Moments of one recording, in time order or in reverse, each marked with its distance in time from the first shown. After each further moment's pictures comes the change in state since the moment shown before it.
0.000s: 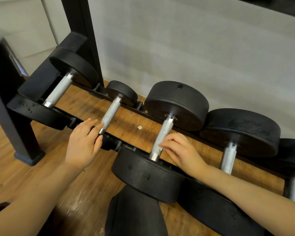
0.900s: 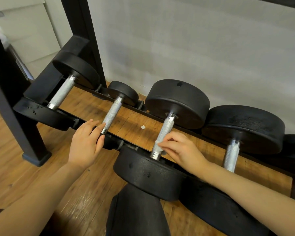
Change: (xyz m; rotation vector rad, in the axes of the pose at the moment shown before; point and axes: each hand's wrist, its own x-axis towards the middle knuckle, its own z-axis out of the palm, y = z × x) left_hand -0.001 0.004 -0.006 0.029 -0.043 -0.018; right_hand 0.006 -0.010 -0.006 0.023 -0.057 0.003
